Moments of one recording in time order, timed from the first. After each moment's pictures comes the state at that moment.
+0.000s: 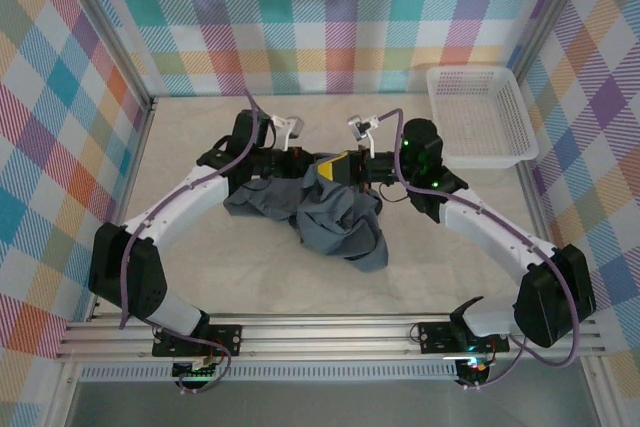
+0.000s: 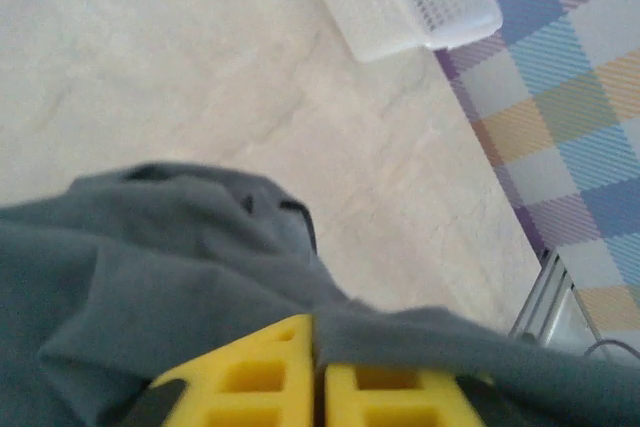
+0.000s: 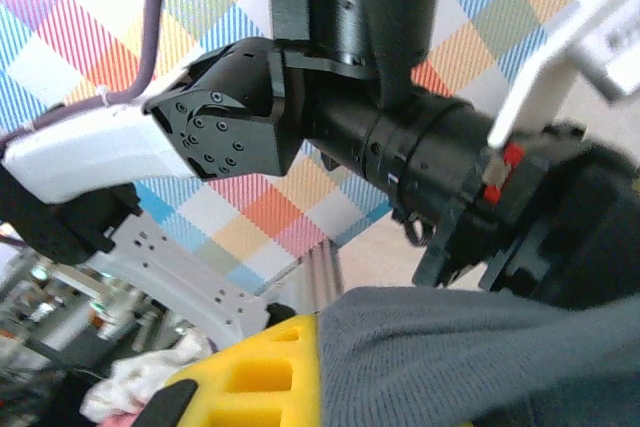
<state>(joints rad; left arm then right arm) -0.44 1.52 1.22 -0.35 0.55 -0.38 0.54 1.33 0.99 0.28 -1.01 0.66</state>
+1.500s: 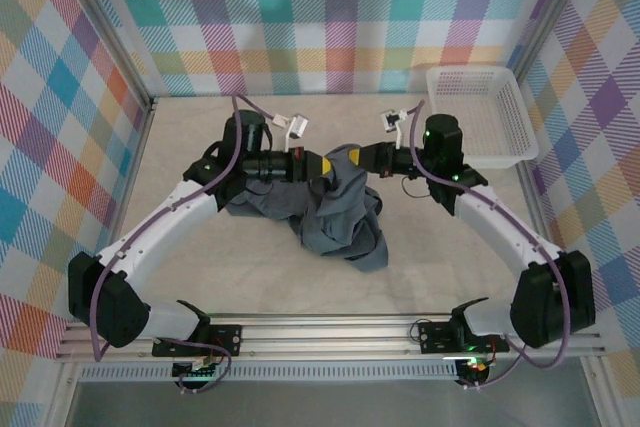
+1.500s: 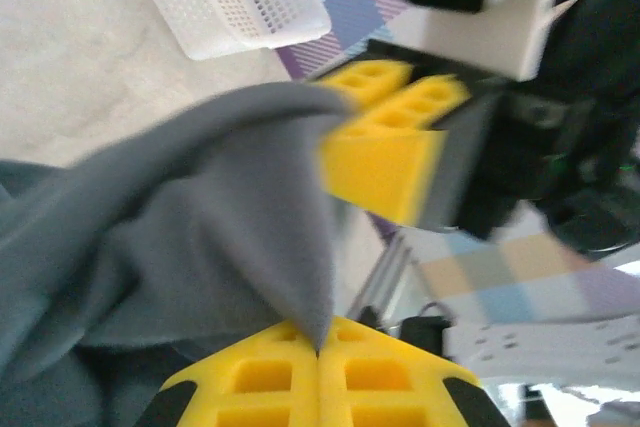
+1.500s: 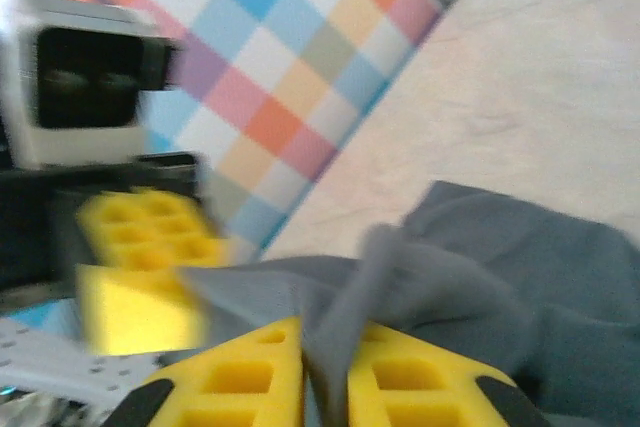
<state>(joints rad) -0.53 1.36 1.24 -0.33 0.71 -0.65 0.34 1.35 1.00 0.02 -0.89 0.52</state>
